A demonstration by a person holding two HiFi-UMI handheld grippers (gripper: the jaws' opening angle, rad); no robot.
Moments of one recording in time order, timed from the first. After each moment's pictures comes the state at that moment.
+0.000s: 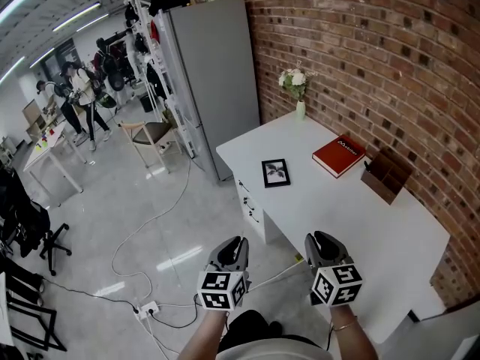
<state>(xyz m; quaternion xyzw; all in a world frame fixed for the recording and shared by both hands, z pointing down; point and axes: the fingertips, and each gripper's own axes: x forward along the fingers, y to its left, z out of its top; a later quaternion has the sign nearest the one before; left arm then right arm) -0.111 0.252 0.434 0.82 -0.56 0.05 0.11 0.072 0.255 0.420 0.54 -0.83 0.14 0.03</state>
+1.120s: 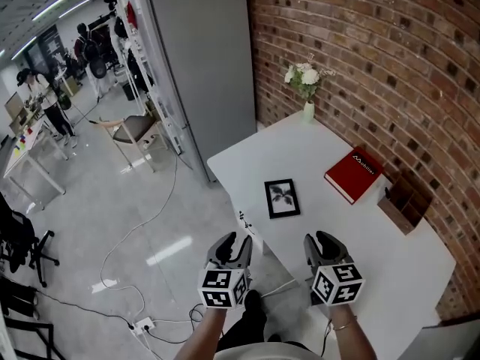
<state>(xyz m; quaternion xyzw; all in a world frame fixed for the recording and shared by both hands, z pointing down) -0.143 0.053 0.465 0.82 -0.55 0.06 0.15 0.040 0.066 0.455 0.56 -0.81 0.18 0.08</state>
